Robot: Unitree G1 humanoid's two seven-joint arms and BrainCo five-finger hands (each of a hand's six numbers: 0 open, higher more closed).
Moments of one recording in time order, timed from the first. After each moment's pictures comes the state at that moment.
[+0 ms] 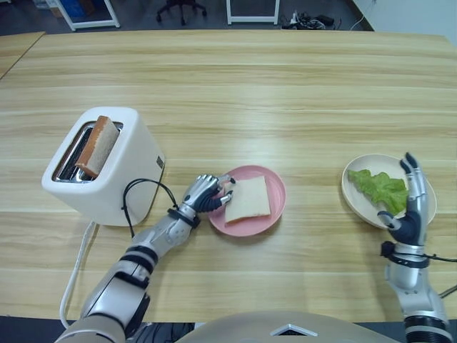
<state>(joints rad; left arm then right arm) -0.27 0.51 -0.41 0.69 0.71 -0.75 0.41 0.19 -0.43 -0.29 0.27 -0.65 -0.77 -0.60</state>
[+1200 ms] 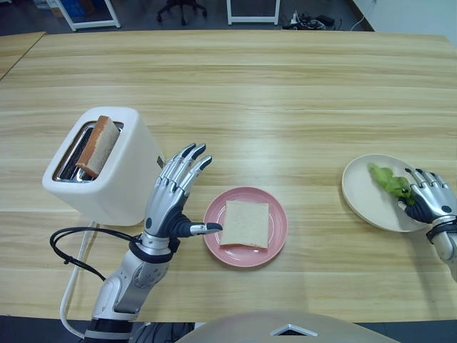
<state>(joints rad) 0.27 0.45 -0.01 -0.24 0.73 -0.61 0.41 -0.06 -0.90 0.13 0.61 -0.89 -0.24 -0.40</state>
